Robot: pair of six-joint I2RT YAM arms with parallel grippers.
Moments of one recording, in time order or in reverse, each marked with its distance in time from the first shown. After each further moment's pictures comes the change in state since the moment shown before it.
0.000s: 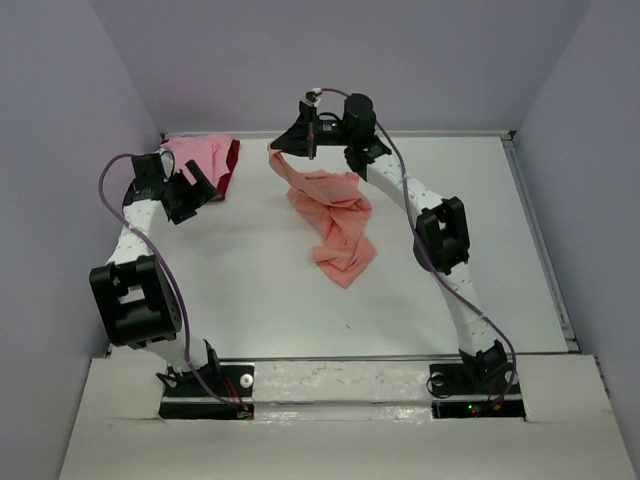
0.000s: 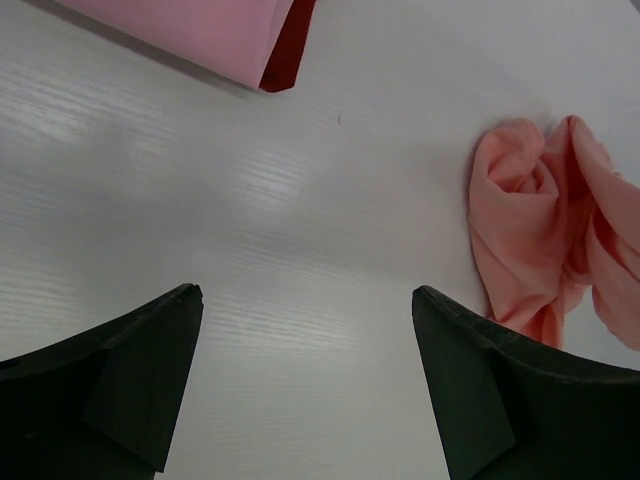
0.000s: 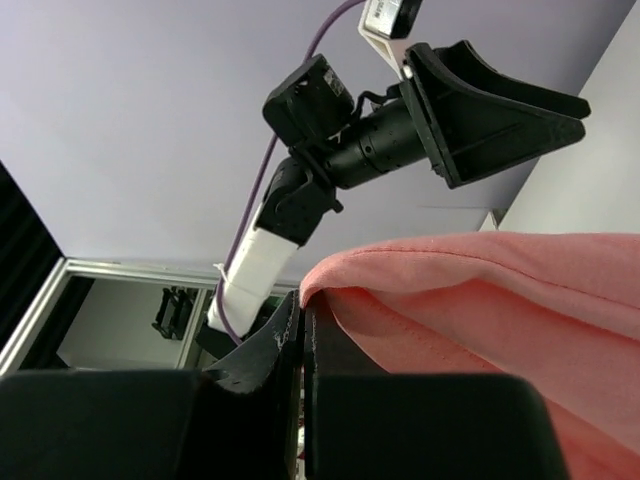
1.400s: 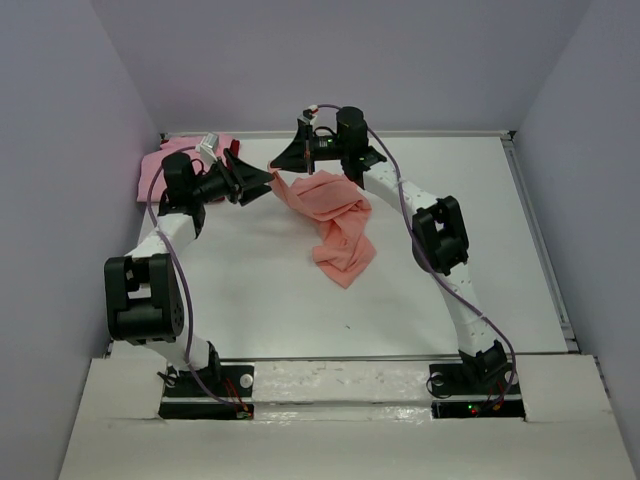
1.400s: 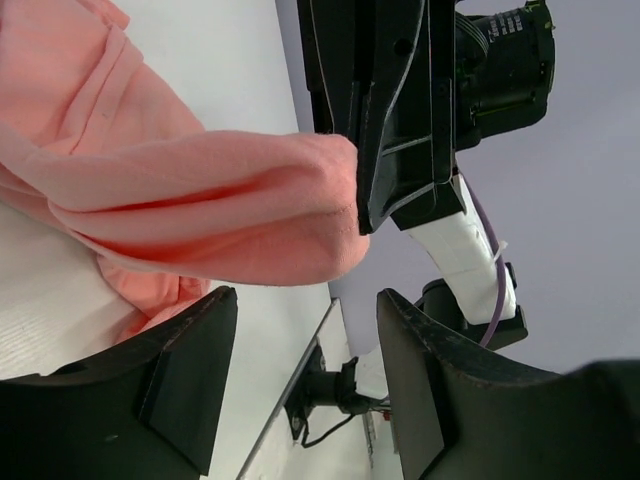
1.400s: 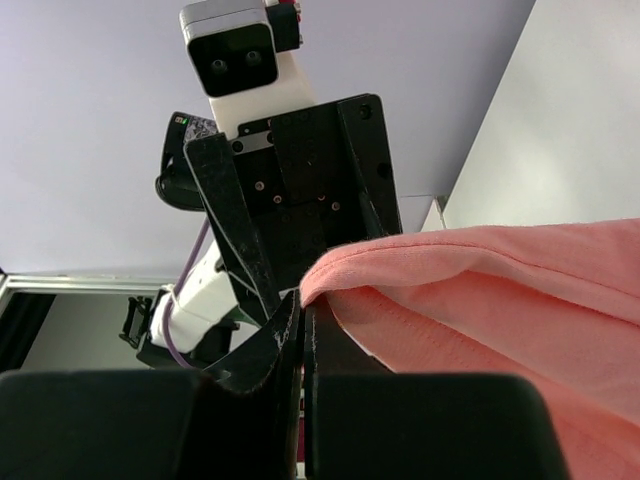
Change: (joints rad) left arm -0.171 0.006 -0.208 0.814 0.736 -0.684; right arm 0.014 -0.004 -0.126 -0.071 0.000 -0.169
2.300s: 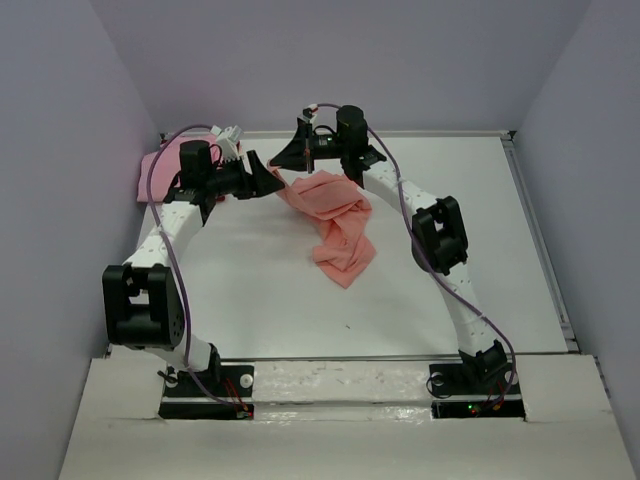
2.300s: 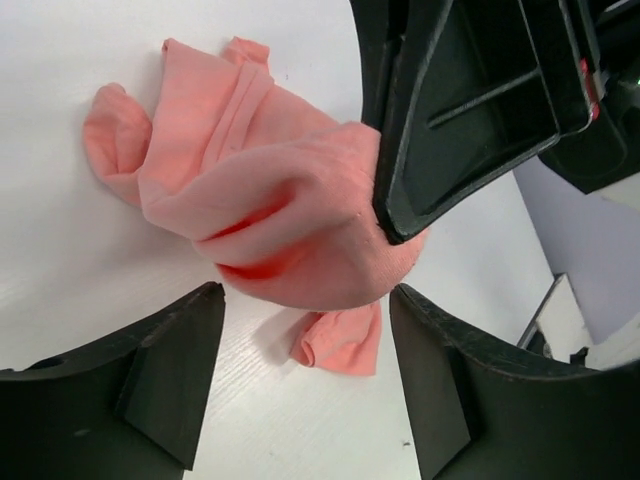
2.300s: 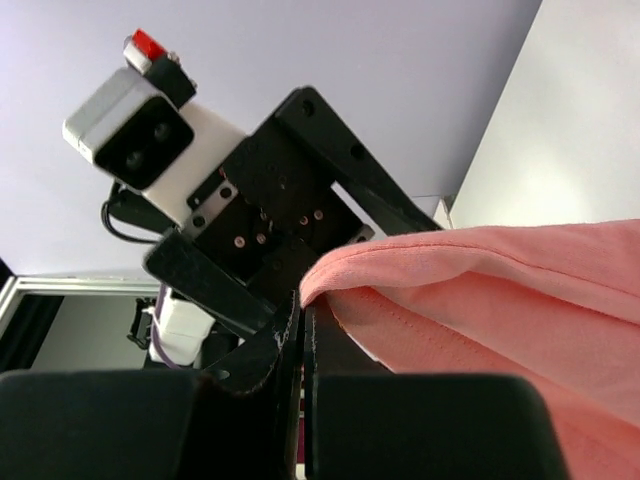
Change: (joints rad) left arm -0.106 -0.044 0.171 -0.468 -0.262 0.695; right arm 0.000 0.004 0.015 0.002 0.000 0.023
